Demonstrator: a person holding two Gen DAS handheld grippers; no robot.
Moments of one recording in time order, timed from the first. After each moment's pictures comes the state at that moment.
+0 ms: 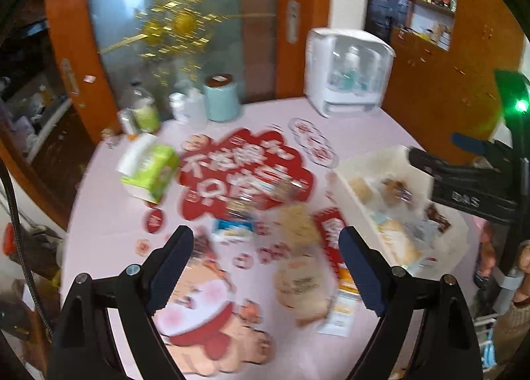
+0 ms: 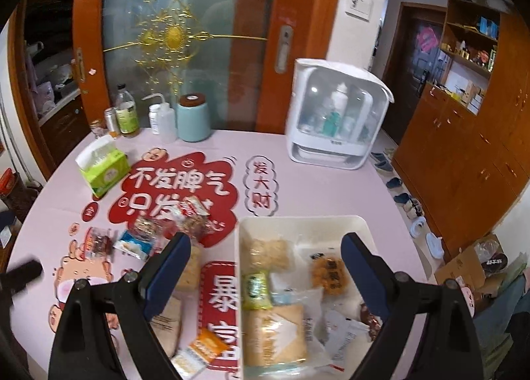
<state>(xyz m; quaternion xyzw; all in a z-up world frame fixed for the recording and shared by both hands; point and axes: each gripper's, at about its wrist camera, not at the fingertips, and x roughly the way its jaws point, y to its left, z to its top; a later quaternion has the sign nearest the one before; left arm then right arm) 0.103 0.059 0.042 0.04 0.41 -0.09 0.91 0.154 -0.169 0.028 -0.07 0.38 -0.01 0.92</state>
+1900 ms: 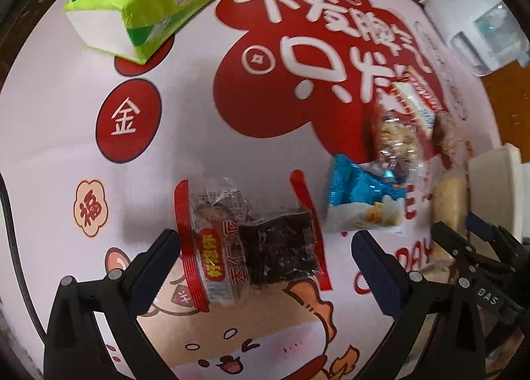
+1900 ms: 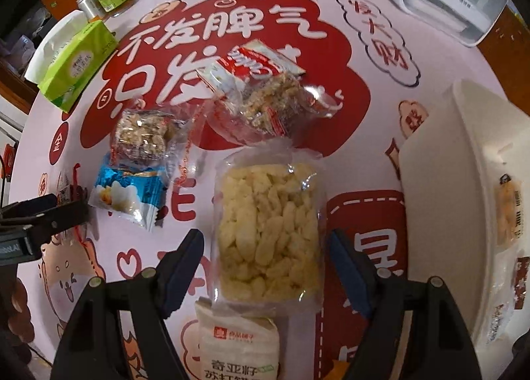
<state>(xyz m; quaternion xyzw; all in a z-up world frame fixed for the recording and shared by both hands) 0.284 0.161 -0.227 -0.08 0.66 -0.05 0.75 0.269 -0.075 -0.207 0.00 0.63 0.03 0.77</state>
